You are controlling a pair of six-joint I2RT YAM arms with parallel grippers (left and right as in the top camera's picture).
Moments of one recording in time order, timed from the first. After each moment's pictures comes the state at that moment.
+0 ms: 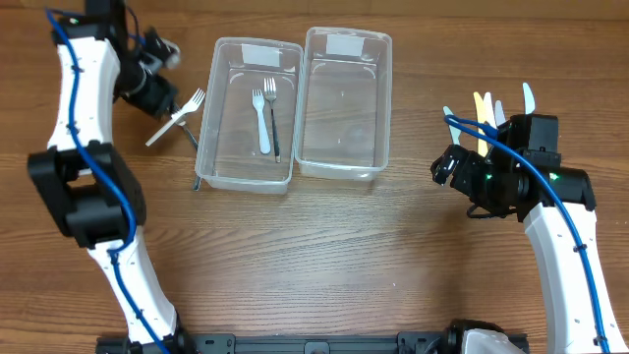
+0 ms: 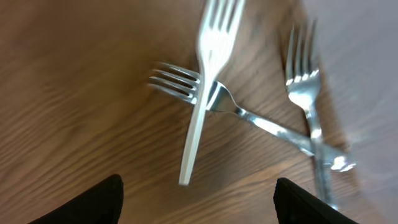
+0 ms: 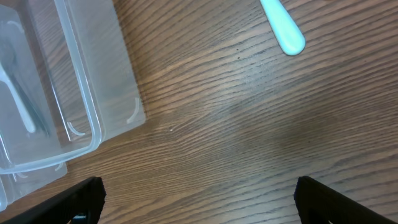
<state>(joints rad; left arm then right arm) 0.17 2.27 2.06 -1.25 0.08 0.69 -0.10 1.28 1.06 -0.97 -0.24 0.36</state>
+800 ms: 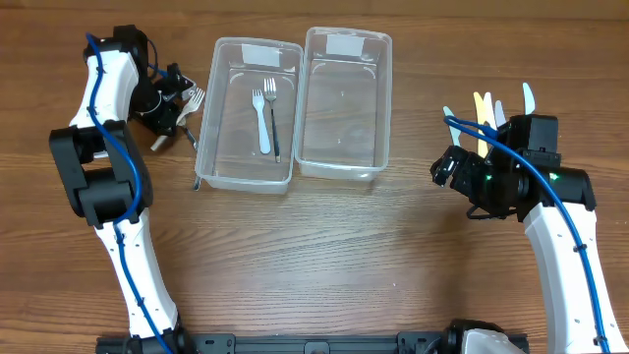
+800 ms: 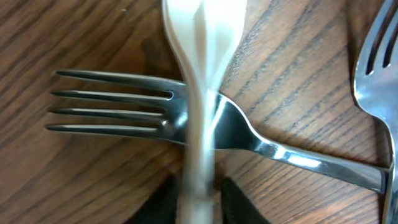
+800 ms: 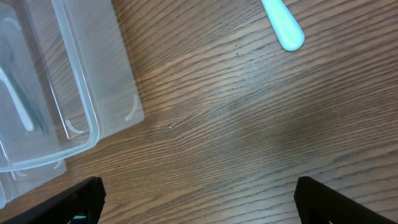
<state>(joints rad) 0.17 2.44 2.05 -1.22 0.06 0.75 -0.10 1.28 1.06 -0.98 -0.24 0.36</state>
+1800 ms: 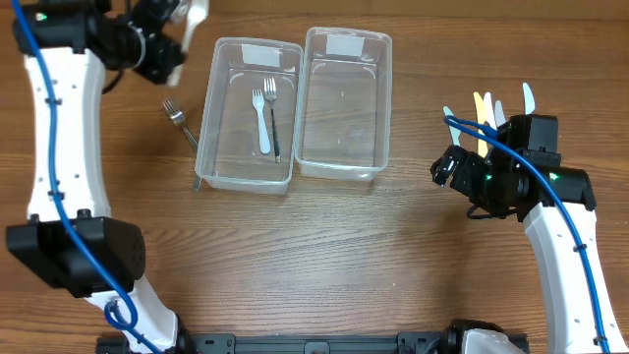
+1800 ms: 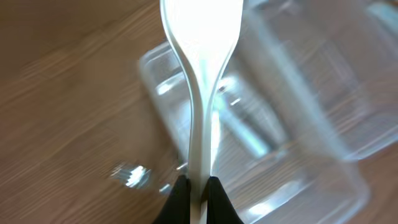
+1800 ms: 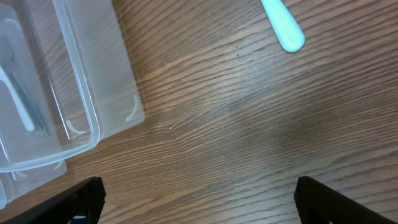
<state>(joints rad) 0.10 1.94 2.10 -1.23 0.47 0.51 -0.10 1.28 1.06 -0.97 -0.24 0.35</state>
